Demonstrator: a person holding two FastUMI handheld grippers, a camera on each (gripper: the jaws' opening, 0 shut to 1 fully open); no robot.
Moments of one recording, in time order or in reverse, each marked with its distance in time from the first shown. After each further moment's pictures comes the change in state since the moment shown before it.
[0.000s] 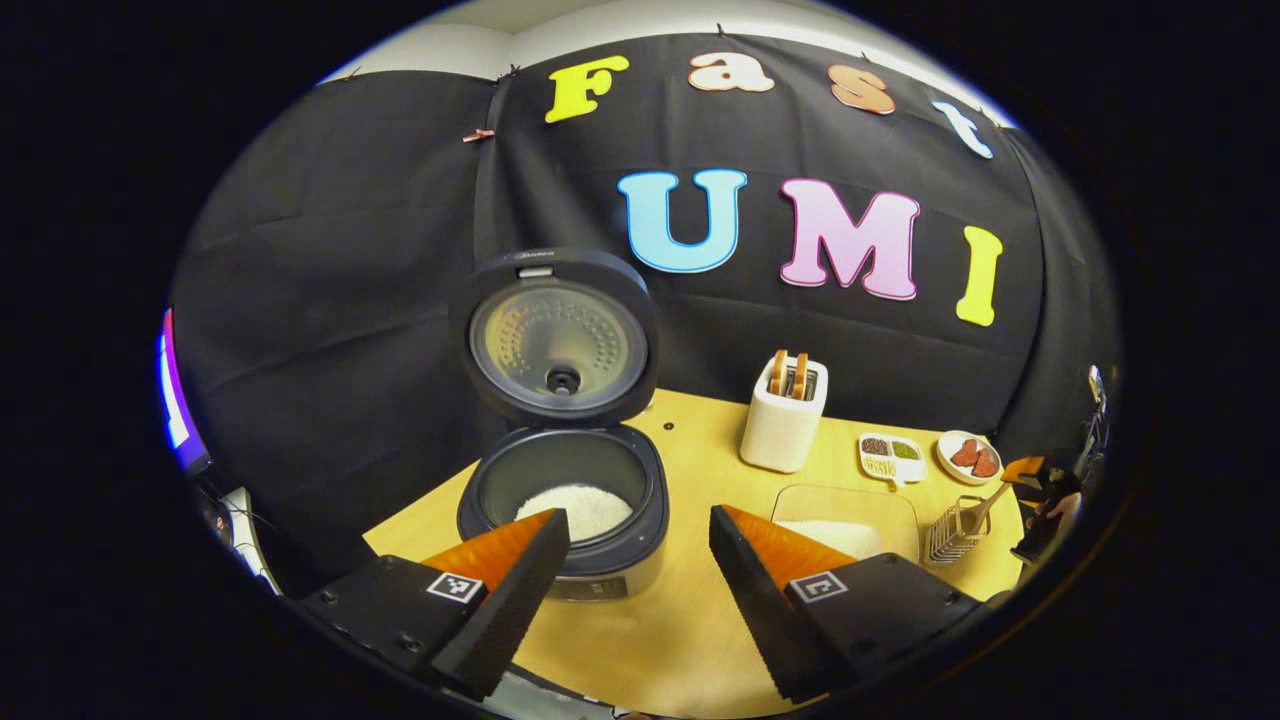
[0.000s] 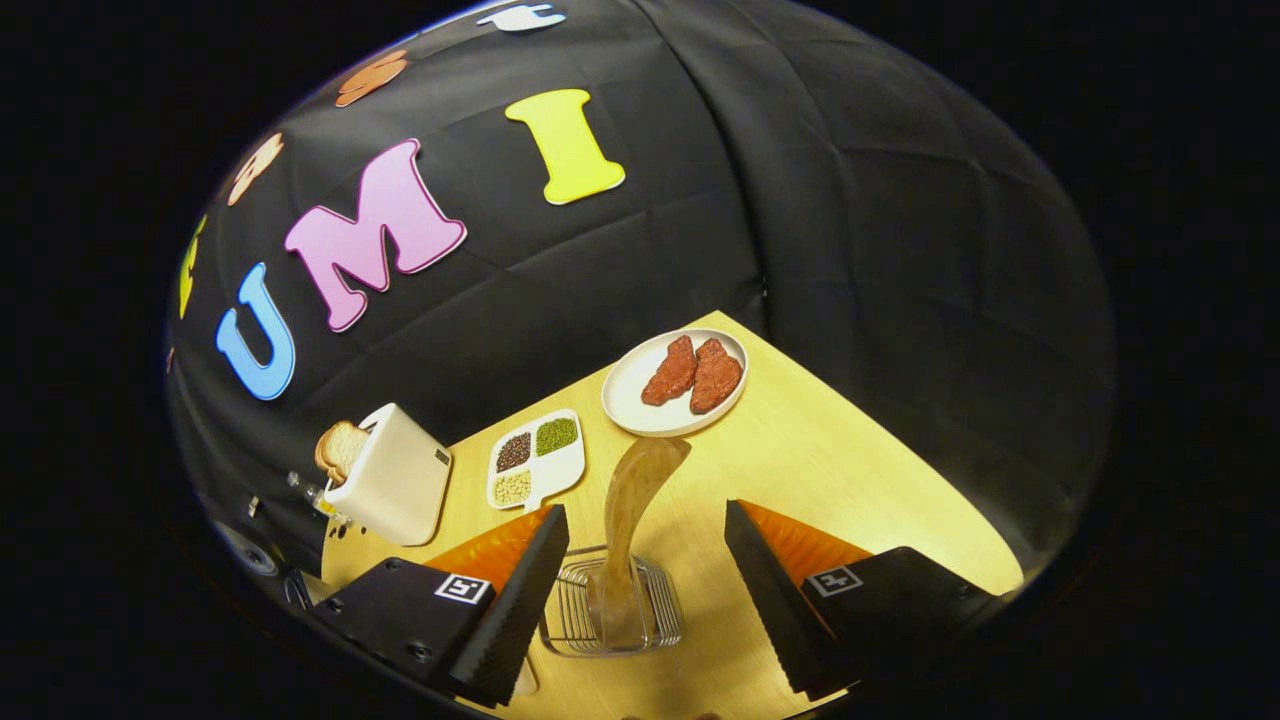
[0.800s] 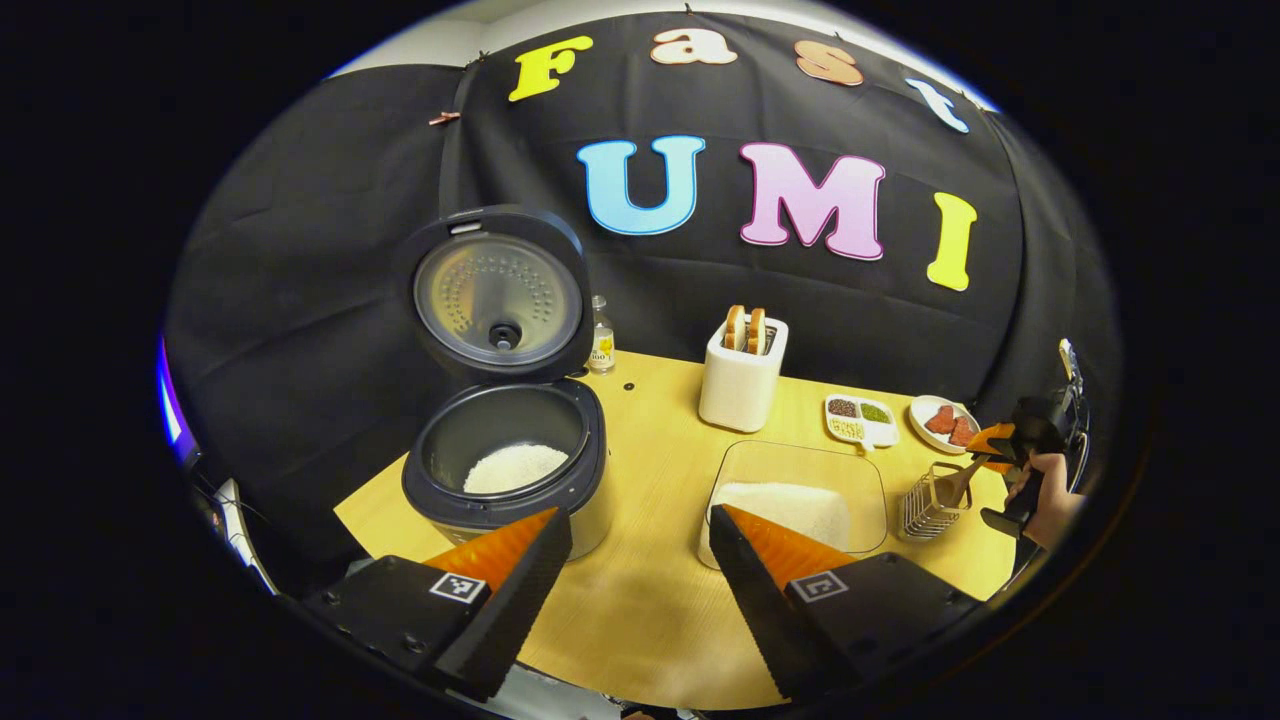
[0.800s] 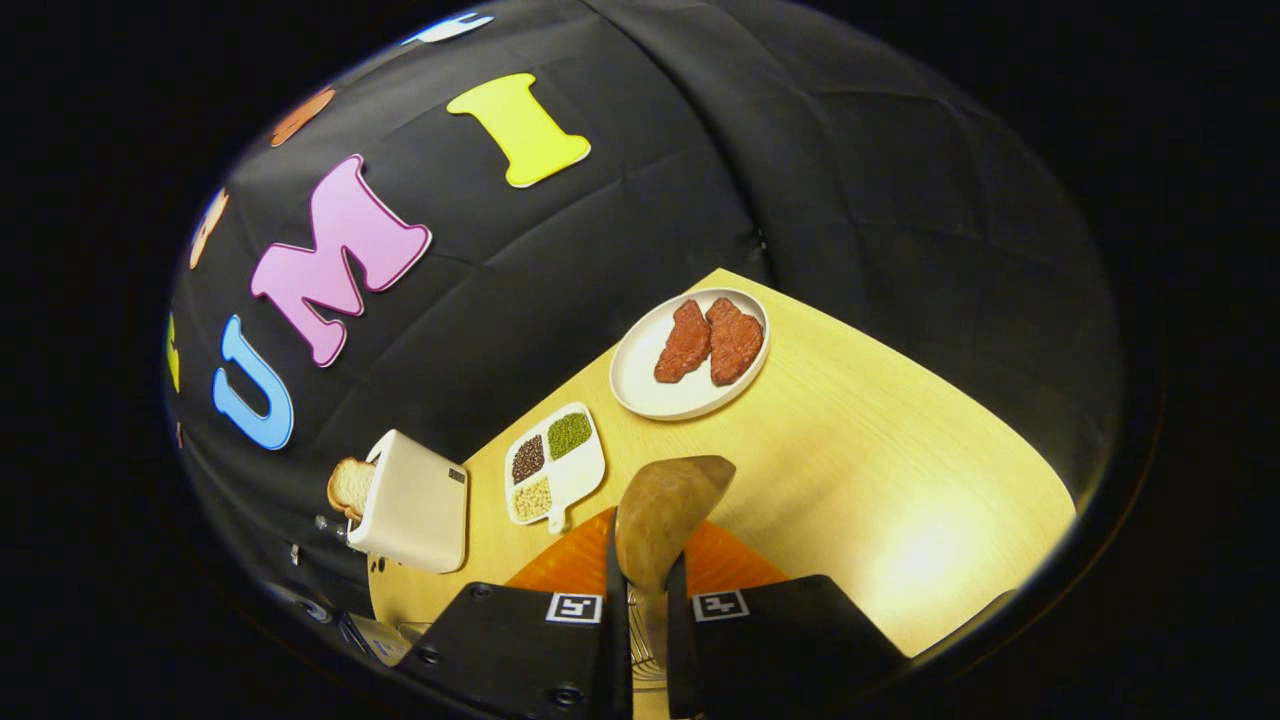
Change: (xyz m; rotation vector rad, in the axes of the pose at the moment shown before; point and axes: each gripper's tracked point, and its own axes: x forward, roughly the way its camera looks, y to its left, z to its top) left arm -0.008 -0.053 -0.031 0.024 0.062 -0.084; right arm 0.015 0.029 0.001 0.097 0.018 0.054
